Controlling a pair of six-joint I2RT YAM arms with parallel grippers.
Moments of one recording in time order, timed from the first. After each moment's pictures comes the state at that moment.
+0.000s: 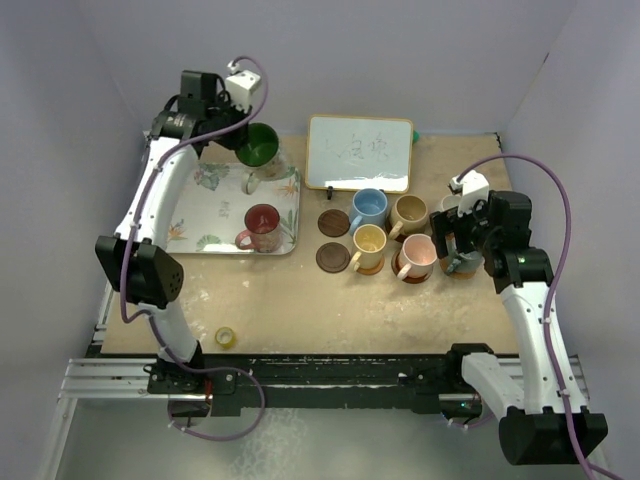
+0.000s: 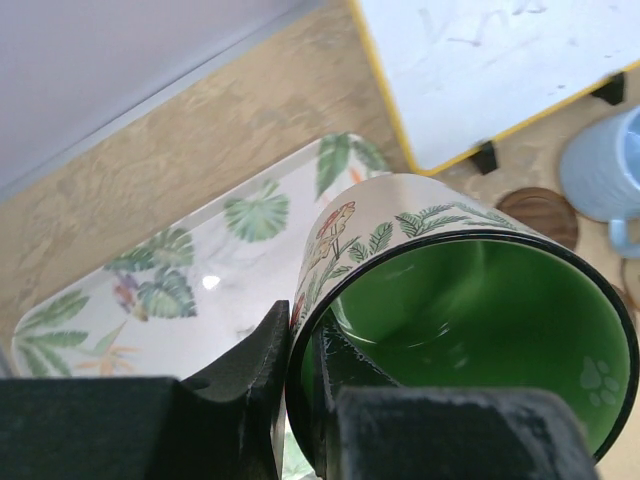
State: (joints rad) left arm -0.15 1.83 2.01 -0.81 0.25 0.25; right arm 0.00 0.90 0.98 -0.70 -0.18 -0.30
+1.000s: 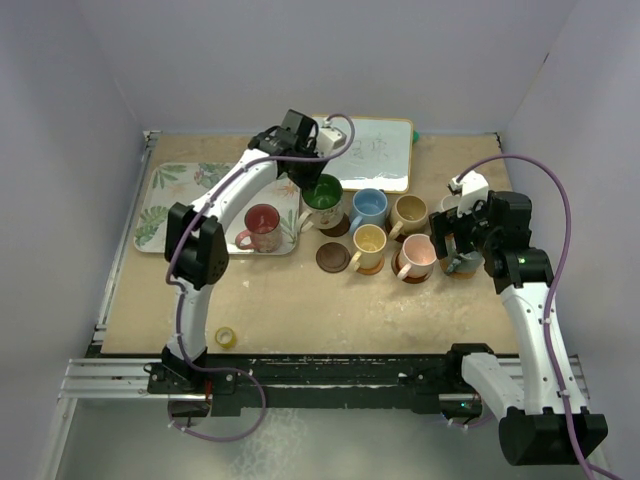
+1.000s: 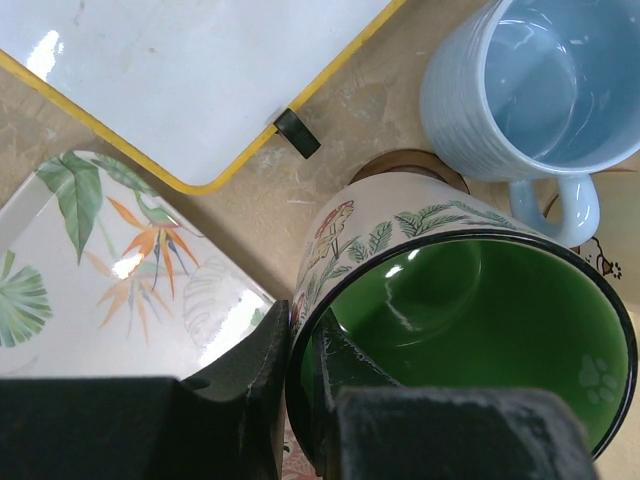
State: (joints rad) left arm -0.50 2.13 2.04 -0.79 0.19 0.24; right arm 0.00 0.89 0.98 -0.70 -0.20 -0.30
